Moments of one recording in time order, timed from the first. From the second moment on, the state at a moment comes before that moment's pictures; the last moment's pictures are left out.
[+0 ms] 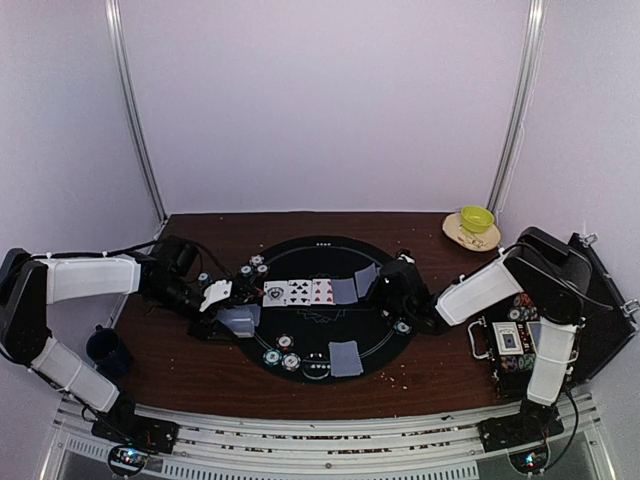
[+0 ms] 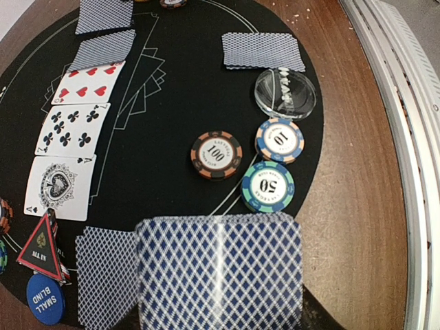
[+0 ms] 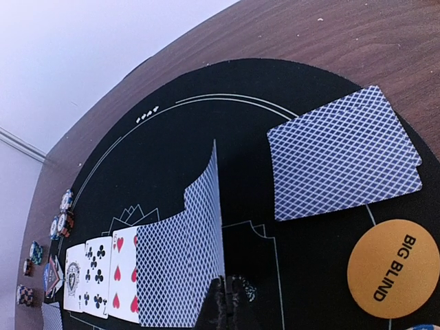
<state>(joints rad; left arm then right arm) -0.39 1.45 0.80 -0.52 0.69 0.99 0.77 1.91 0.84 0.52 0.42 0.92</state>
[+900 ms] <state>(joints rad) -0.39 1.45 0.80 -0.52 0.69 0.99 0.77 1.91 0.83 0.51 0.38 0.93</state>
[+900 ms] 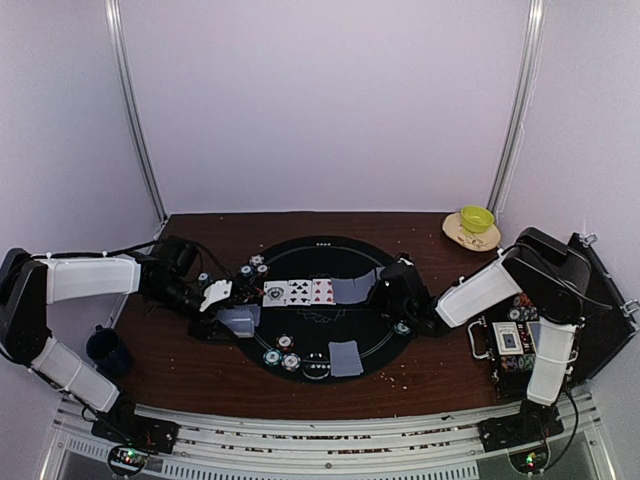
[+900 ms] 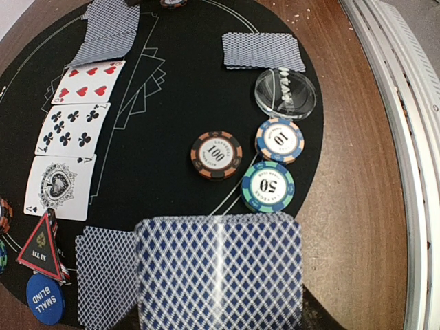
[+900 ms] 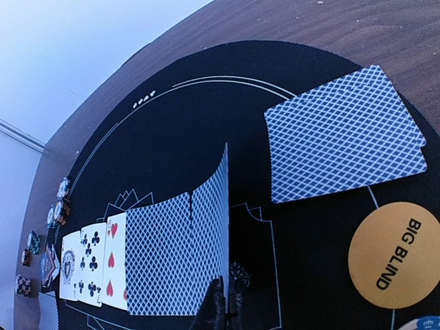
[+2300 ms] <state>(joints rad) -0.39 1.45 0.80 -0.52 0.69 0.98 0.81 1.68 0.82 0.38 0.46 0.79</state>
